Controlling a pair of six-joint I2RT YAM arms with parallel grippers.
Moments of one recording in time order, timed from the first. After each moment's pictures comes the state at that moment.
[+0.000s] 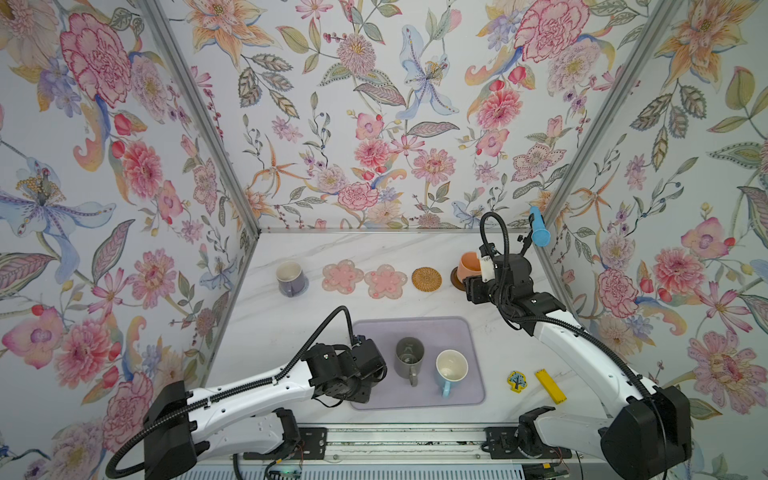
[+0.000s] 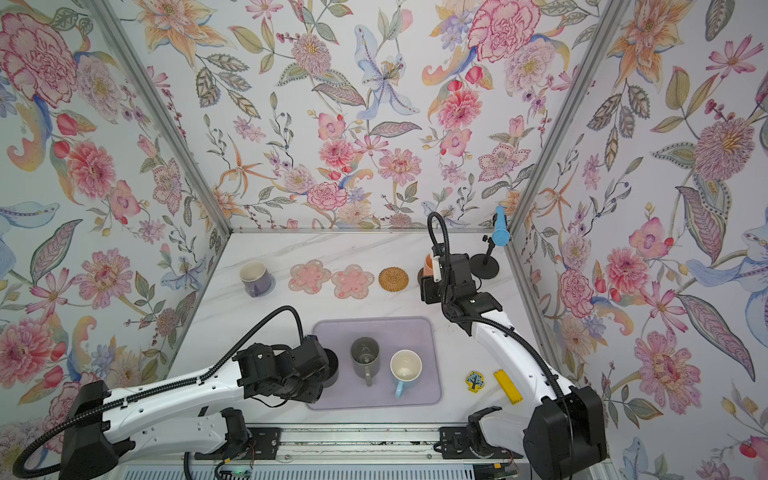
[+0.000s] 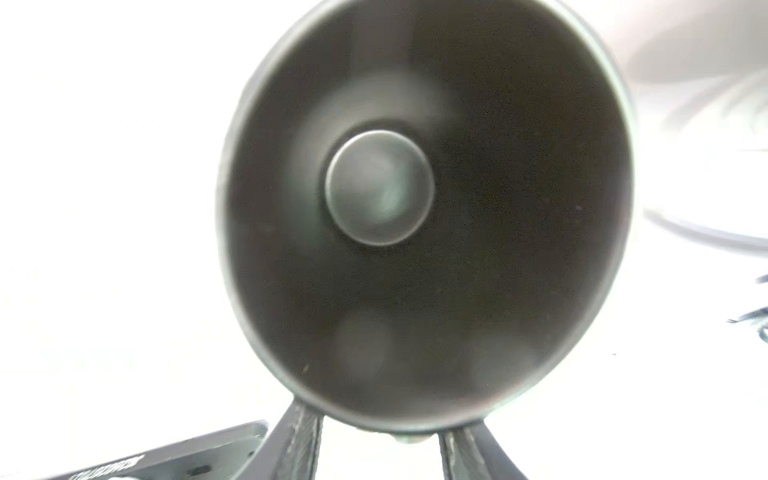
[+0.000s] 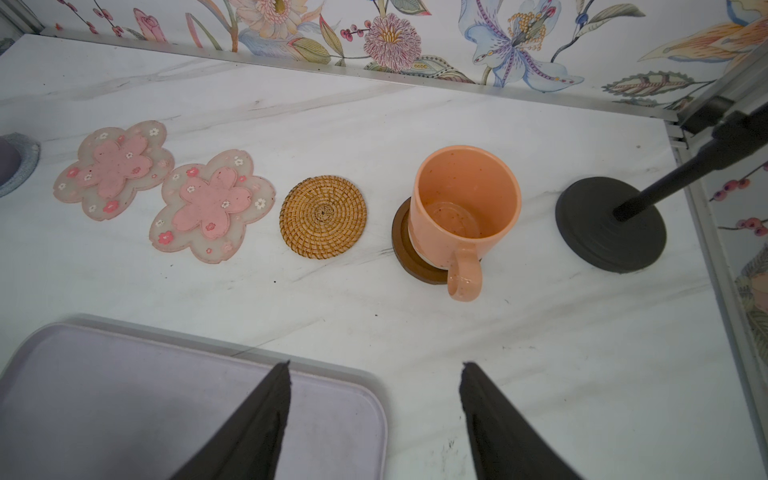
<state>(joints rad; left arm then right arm) -1.10 1.11 0.79 -1.02 -0.08 -0.90 0.36 1.24 0.99 -0.39 0.08 0.09</state>
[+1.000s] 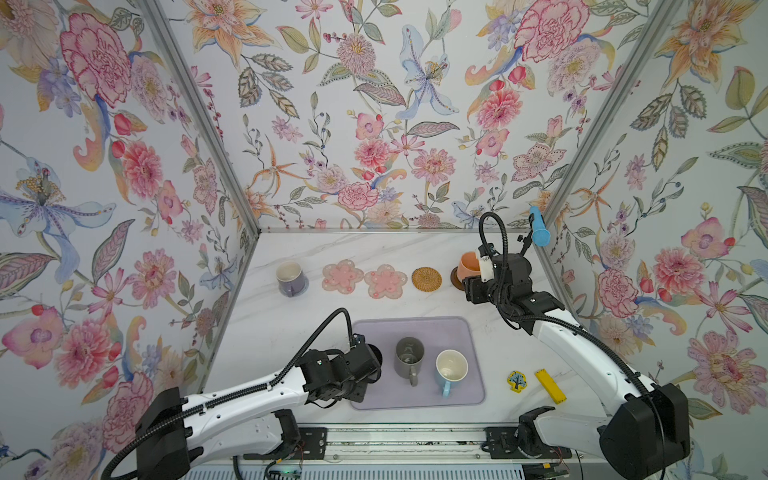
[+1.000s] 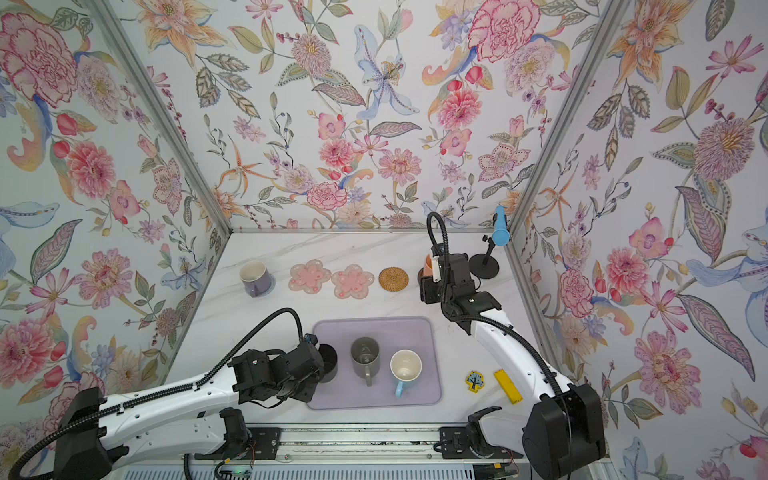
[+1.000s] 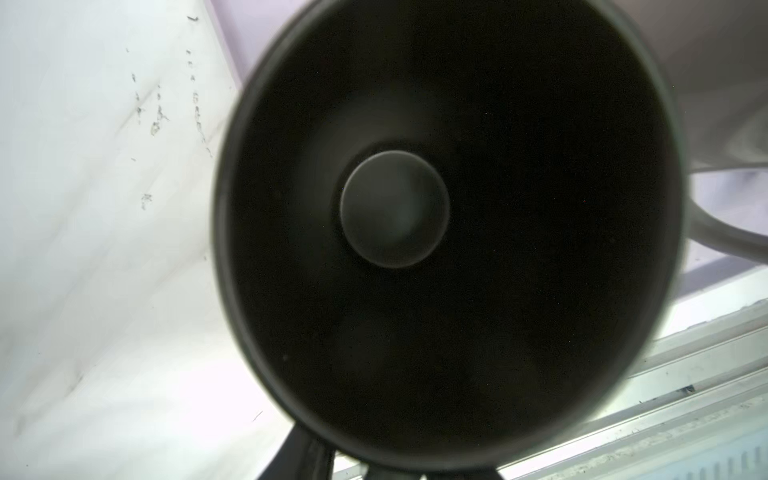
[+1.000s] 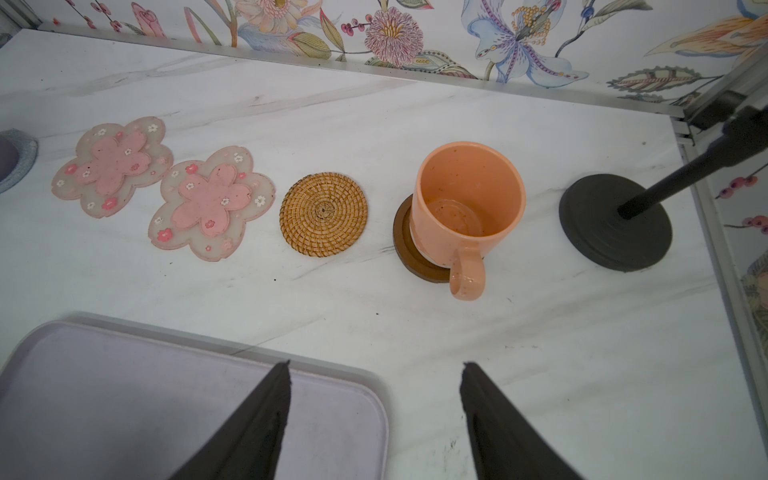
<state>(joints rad) -1.08 1.05 0.69 -0.89 -0.16 -0.76 0.36 1.26 0.99 -0.40 0.08 0.09</state>
